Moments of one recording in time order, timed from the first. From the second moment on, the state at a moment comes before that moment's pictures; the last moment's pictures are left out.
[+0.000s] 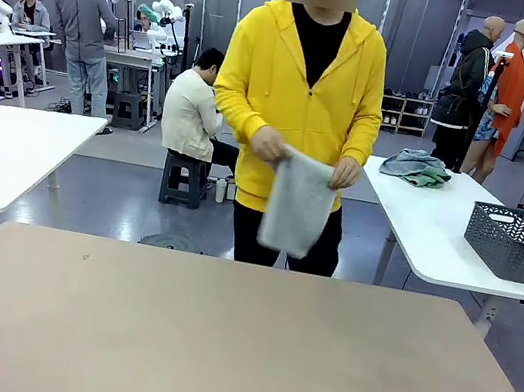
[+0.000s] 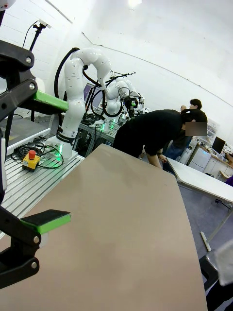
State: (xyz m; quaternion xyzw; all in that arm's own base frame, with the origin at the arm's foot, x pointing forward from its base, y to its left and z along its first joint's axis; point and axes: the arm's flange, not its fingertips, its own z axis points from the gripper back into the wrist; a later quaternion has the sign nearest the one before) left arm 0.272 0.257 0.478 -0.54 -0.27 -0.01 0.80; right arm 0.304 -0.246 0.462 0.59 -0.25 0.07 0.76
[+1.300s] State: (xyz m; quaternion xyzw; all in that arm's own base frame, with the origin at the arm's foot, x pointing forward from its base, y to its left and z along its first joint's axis) left arm 0.272 0.257 0.478 -0.54 -0.27 -0.01 0.80; right arm 0.304 -0.246 0.462 0.59 -0.25 0.07 0.76
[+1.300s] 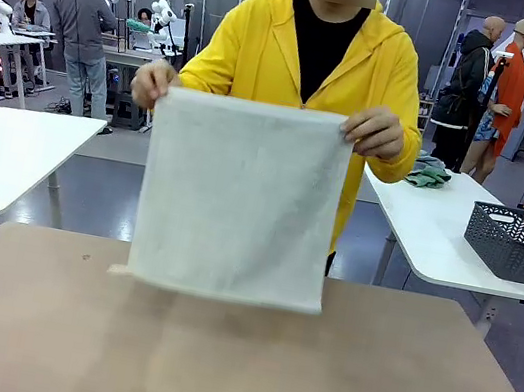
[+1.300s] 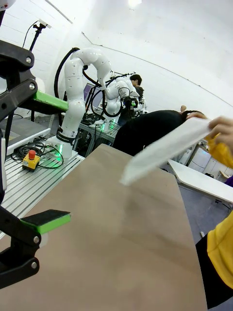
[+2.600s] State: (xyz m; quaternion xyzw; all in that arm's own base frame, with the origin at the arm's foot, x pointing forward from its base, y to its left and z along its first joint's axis) left arm 0.272 0.257 0.477 -0.54 -0.27 -0.01 0.80; right arm 0.304 -0.246 0.462 0.59 -0.25 0.07 0.76
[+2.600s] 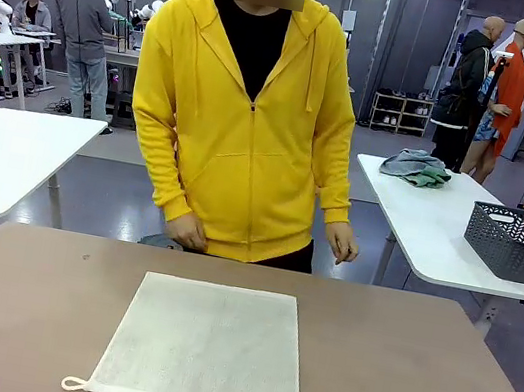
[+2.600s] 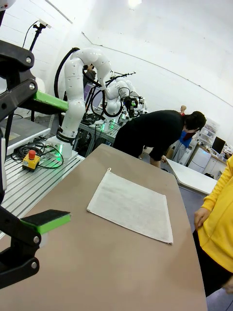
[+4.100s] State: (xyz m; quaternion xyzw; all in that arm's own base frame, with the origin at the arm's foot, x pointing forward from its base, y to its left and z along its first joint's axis) left arm 0.256 0.025 0.582 -0.06 -0.26 -0.46 0.85; right arm 0.263 -0.027 0.554 0.21 -0.16 0.53 0.80
